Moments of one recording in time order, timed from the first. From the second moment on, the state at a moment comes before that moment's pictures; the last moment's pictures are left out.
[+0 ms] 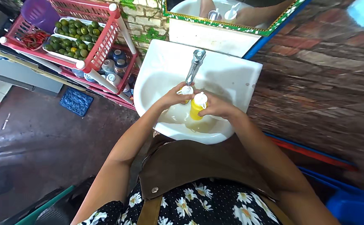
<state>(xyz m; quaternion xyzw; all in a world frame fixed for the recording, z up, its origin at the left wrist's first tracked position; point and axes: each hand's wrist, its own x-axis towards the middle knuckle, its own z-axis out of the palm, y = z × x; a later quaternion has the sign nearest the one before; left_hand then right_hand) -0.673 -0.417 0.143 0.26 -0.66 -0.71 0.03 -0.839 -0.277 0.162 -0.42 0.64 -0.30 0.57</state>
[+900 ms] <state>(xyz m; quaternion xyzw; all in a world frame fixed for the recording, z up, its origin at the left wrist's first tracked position) -0.700 -0.400 0.132 0.43 -0.33 -0.81 0.23 -0.835 -0.293 0.162 -0.43 0.65 -0.27 0.56</state>
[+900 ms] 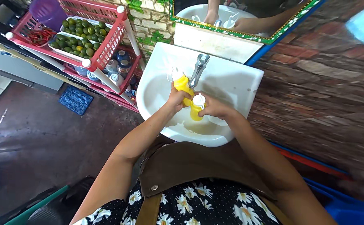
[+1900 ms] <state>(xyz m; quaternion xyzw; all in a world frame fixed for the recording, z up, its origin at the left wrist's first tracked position) -0.684 -0.382 0.133 0.47 -0.39 -0.76 0.24 -0.894 -0.266 0.188 -0.36 0.83 -0.44 -0.03</state>
